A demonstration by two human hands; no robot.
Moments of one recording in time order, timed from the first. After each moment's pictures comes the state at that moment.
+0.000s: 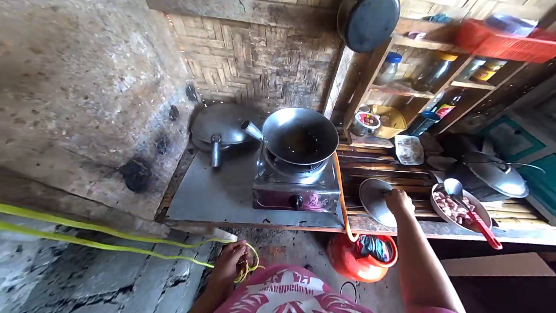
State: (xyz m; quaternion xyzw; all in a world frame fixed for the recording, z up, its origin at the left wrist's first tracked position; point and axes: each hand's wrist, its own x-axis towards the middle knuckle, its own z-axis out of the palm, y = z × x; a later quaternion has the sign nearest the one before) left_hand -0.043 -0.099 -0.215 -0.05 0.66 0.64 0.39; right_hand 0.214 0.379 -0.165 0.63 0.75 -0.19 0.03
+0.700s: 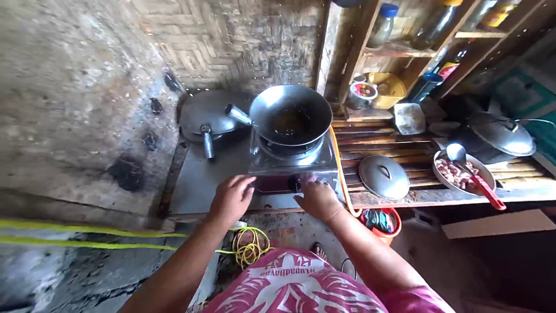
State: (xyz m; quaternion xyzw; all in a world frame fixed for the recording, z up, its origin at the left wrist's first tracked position) left_hand -0.129 -0.023 -0.113 0.52 0.83 0.22 0.05; right_hand 0.063 0.163 -0.102 0.29 0.91 -0.24 0.15
